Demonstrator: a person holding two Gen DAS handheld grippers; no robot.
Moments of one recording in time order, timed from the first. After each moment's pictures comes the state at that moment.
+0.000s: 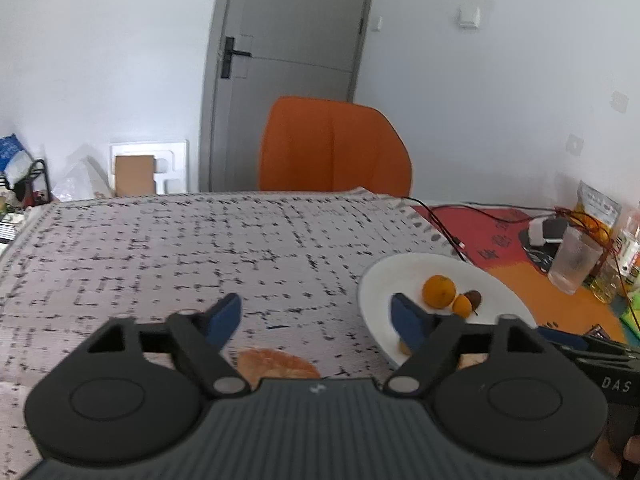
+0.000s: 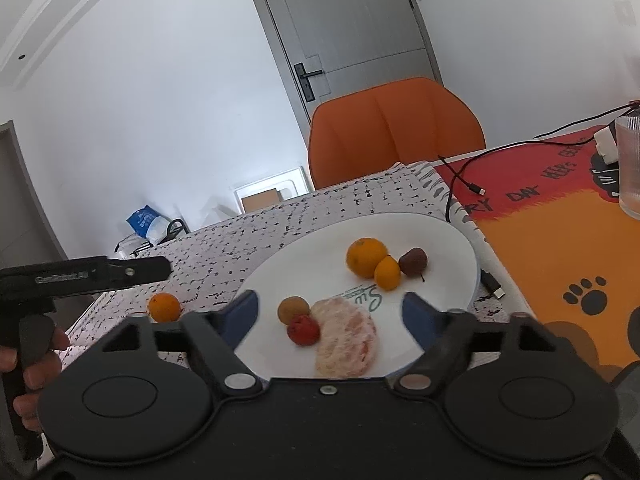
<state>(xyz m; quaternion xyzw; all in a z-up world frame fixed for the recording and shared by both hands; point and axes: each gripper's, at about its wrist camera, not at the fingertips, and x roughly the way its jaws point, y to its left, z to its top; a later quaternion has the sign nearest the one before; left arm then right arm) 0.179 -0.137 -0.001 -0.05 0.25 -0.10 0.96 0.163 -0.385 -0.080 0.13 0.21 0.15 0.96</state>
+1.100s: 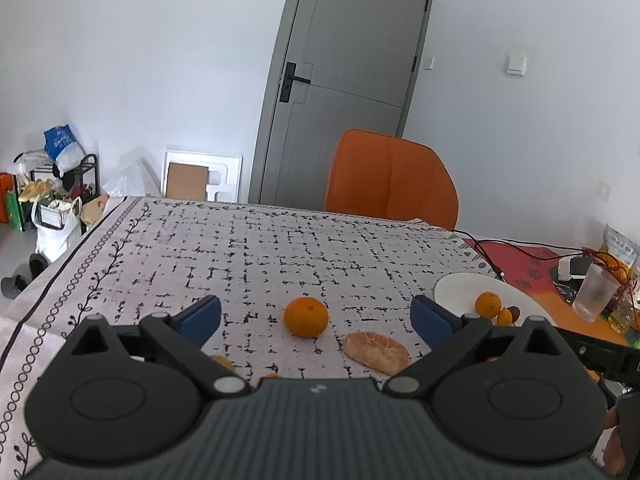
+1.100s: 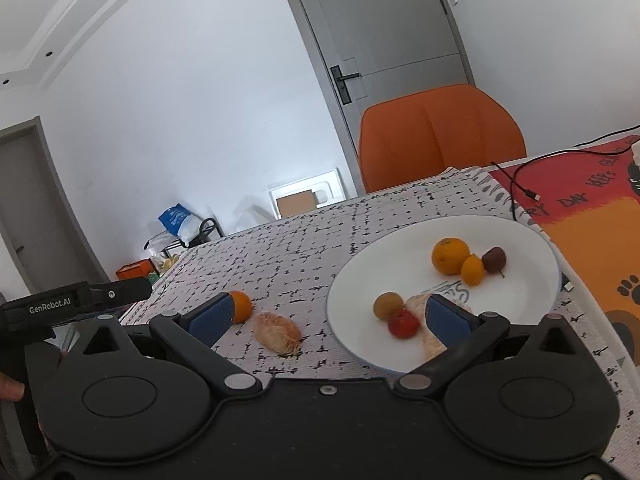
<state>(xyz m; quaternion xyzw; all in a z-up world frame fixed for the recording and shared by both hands) 0.123 -0.056 0.006 -0.09 0.22 -0.04 0.97 0.142 -0.333 -0.062 0.13 0.20 0.19 0.95</state>
